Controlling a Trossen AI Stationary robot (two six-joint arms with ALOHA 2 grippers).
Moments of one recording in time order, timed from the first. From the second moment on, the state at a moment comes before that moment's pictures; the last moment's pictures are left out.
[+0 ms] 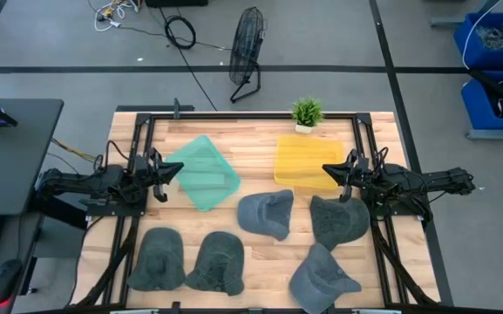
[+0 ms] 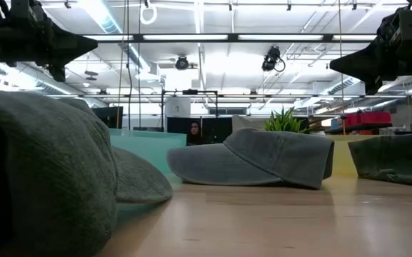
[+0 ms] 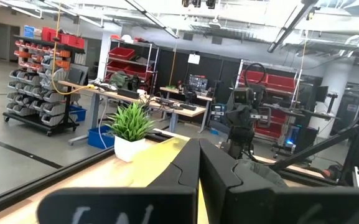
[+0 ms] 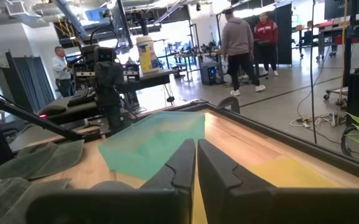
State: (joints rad) left arm -0.11 0.01 0.01 0.24 -0.45 -0.12; right arm 0.12 0.02 0.02 0.06 0.43 0.15
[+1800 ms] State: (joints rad) left arm -0.11 0.01 0.01 0.34 -0.46 0.07; right arm 0.12 0.02 0.02 0.06 0.43 0.15
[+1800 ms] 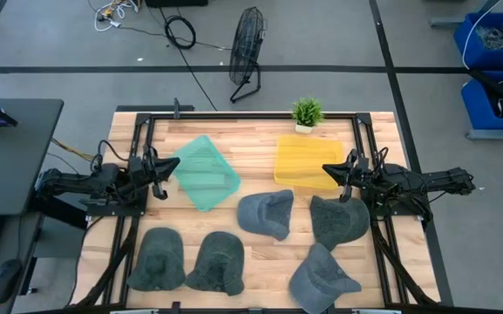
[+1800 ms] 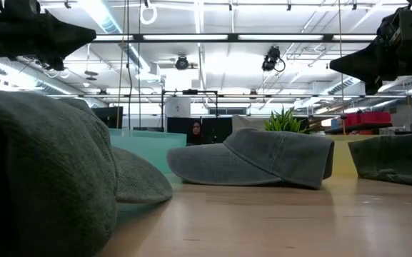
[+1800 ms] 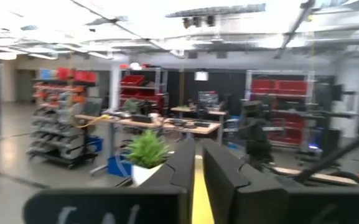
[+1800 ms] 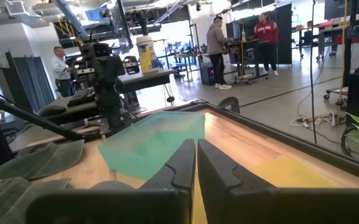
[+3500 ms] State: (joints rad) left arm -0.11 0.11 0.18 0.36 -0.38 0.14; right arm 0.11 0.43 0.48 -0.16 0.29 0.12
